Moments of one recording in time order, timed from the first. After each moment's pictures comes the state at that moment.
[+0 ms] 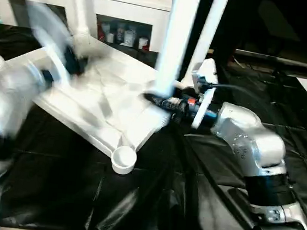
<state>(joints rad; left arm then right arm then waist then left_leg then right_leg) -0.61 0.68 -0.06 0.30 -0.44 0.33 -0.96 -0.63 -0.23 0.10 0.15 0.36 0.47 0.77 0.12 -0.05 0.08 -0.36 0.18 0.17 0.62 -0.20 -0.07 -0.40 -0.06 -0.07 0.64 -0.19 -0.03</state>
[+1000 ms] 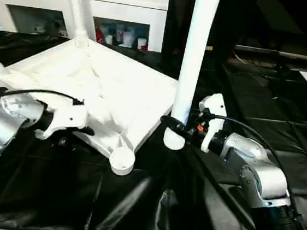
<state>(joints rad) -0.64 0.81 -0.38 0.61 0.02 -0.12 -1.33 -0.42 -0.26 0.11 0.05 0.31 0.47 0.69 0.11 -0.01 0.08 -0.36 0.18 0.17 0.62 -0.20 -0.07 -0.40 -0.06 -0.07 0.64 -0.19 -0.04</state>
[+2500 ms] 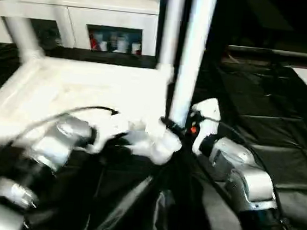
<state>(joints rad) -0.51 0.45 -0.29 0.39 0.09 0.31 -1.02 -0.42 -0.15 0.08 0.11 0.26 0.46 0.47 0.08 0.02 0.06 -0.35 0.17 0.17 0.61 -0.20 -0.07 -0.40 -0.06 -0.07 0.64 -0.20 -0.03</state>
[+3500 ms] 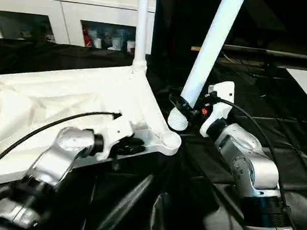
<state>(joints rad) -0.44 0.38 -0.26 0.33 0.01 0.17 -0.98 -0.48 -0.14 0.01 0.12 0.30 0.41 0.49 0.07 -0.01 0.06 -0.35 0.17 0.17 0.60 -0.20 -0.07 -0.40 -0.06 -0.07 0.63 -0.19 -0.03</state>
